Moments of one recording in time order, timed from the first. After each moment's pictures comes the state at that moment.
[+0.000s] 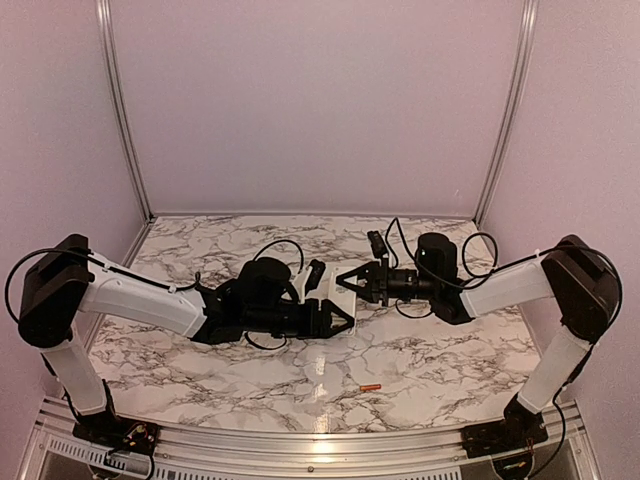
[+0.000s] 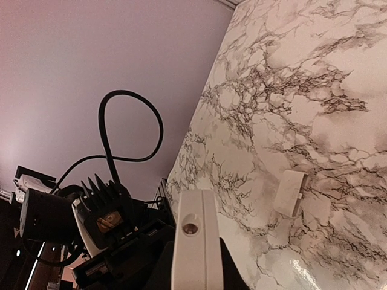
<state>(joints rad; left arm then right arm) -1.05 1.76 0.96 0.37 0.24 -0.83 0.60 1.67 0.73 0.74 -0.74 1.01</state>
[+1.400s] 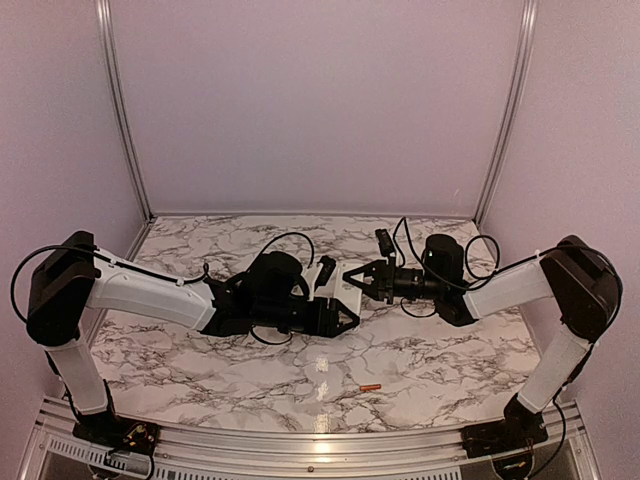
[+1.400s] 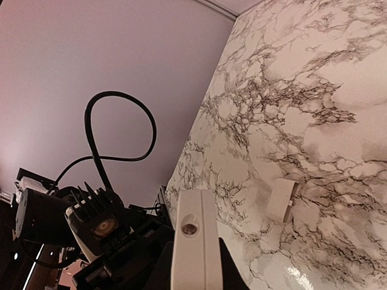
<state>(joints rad) -1.05 1.80 1.06 0.25 0.22 -0.70 0.57 1.68 0.70 0.83 -0.75 1.03</state>
